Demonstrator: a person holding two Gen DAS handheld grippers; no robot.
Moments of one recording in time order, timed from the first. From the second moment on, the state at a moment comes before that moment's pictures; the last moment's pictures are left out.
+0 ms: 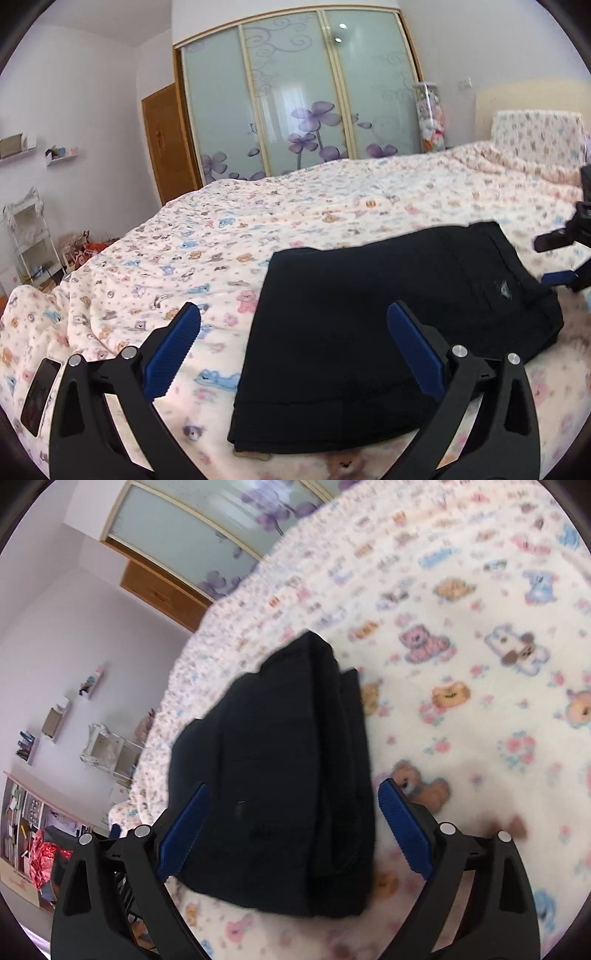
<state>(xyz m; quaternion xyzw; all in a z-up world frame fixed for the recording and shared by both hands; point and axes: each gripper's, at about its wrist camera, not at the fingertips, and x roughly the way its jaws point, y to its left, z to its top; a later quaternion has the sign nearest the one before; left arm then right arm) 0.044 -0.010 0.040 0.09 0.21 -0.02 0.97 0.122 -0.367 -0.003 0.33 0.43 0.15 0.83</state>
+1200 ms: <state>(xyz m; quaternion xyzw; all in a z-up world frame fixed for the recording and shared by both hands) 0.068 0.011 0.021 0.03 0.27 -0.01 0.96 0.138 -0.361 -0.016 0.34 0.40 0.24 0.81</state>
